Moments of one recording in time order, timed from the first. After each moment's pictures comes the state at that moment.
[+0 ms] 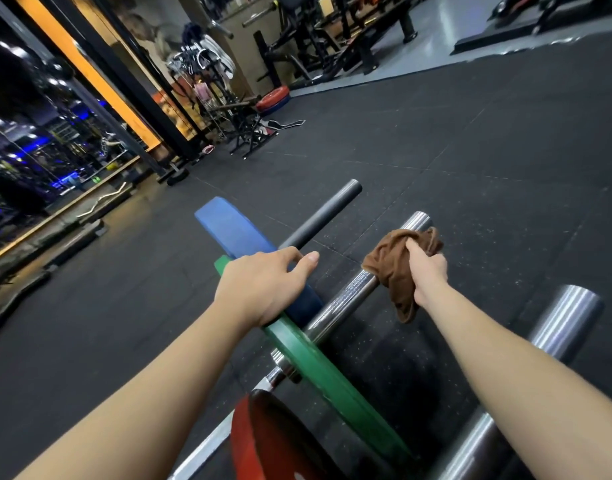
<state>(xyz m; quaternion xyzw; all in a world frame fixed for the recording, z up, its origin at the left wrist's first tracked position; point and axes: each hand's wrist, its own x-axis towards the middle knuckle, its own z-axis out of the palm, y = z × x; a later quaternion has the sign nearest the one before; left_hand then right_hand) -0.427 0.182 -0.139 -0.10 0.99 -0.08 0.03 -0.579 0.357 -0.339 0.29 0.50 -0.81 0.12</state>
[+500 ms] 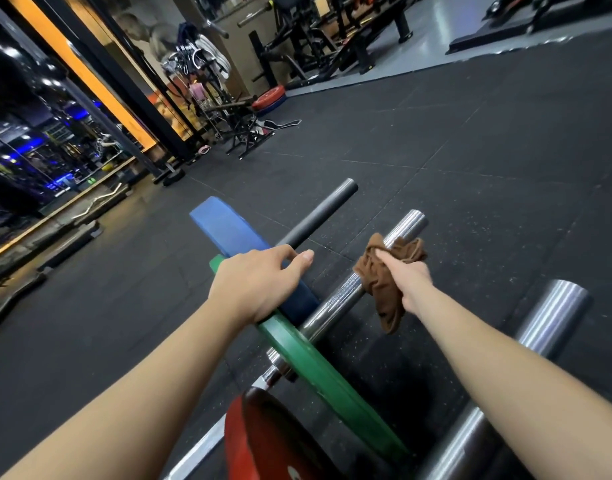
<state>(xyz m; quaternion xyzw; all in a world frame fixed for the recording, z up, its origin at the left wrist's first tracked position) -0.429 0.180 -0.139 -0.10 0.99 -0.07 0.03 -0.571 0.344 -0.352 0.23 0.54 -0.78 0.22</state>
